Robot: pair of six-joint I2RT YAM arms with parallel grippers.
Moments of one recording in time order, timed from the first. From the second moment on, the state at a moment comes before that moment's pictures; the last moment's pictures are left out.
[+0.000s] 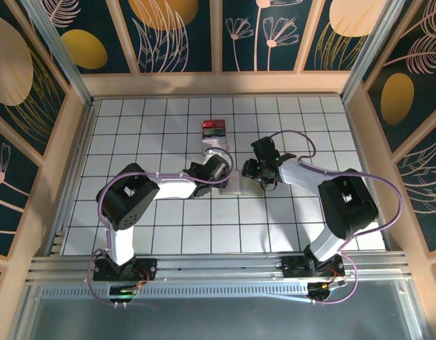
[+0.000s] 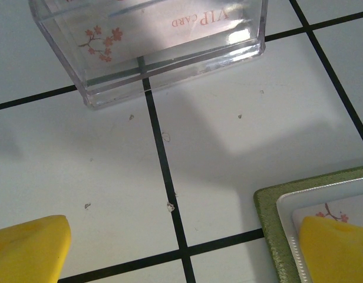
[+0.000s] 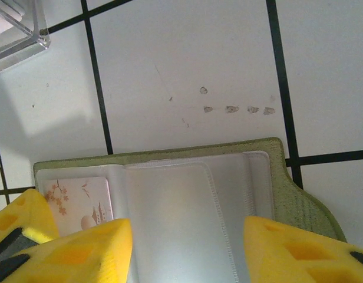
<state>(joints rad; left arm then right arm) -0.83 1.92 1.02 0.01 -0.43 -0.44 0.52 1.63 0.92 -0.35 -0.02 0.69</state>
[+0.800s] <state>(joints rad) -0.83 1.93 1.02 0.01 -0.43 -0.45 0.51 1.63 0.92 -0.30 -0.14 0.67</state>
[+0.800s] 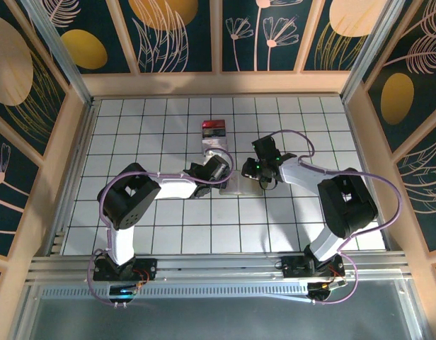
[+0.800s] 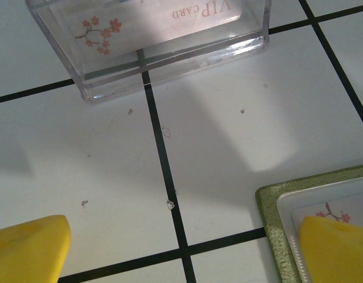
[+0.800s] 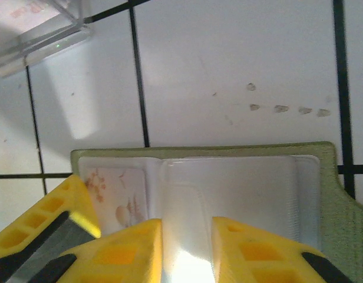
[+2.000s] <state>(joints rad) -0.83 1.90 0.98 0.01 -0.40 -0.52 0.53 1.67 0.93 -0.44 0.11 0.66</state>
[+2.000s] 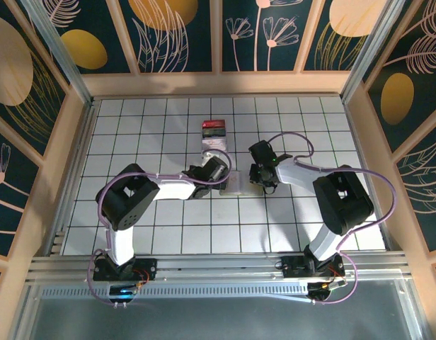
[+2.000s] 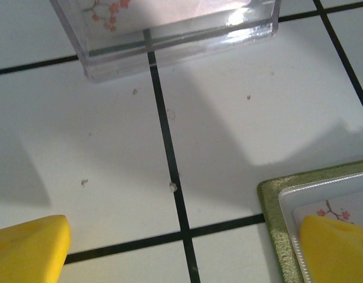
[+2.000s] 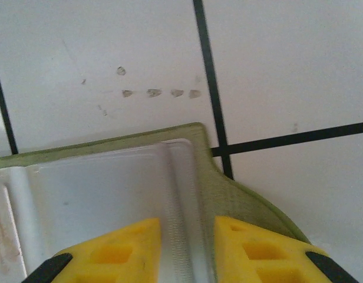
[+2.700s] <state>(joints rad) -0.85 1.78 0.93 -0.05 -0.45 -0.58 0.53 1.57 0.98 -0.39 -0.12 0.62</state>
